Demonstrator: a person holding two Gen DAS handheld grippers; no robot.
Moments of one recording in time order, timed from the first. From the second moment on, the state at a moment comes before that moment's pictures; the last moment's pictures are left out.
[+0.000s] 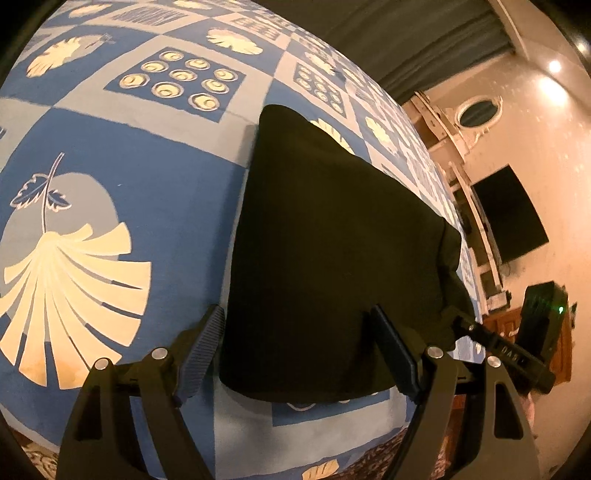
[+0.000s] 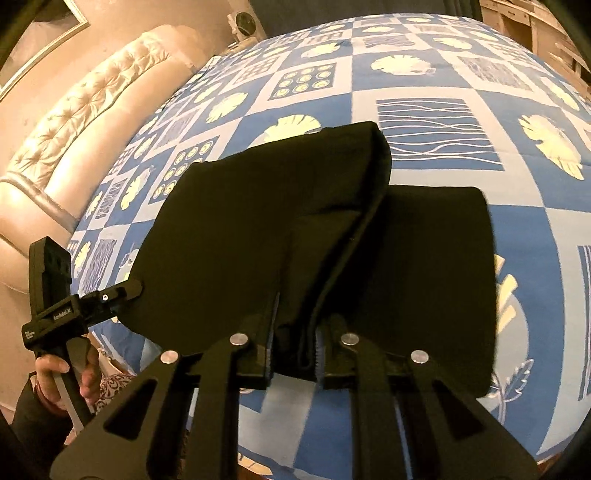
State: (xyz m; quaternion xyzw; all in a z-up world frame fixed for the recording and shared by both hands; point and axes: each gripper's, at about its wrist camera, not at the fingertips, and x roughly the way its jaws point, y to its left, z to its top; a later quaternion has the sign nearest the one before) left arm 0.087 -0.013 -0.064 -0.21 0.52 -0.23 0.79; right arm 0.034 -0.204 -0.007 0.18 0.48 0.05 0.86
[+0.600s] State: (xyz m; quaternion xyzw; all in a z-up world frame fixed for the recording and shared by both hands) left arm 0.085 -0.010 -0.063 -0.21 0.51 -0.22 0.80; right arm 0.004 -0.265 -0.025 0.24 0.48 0.01 0.85
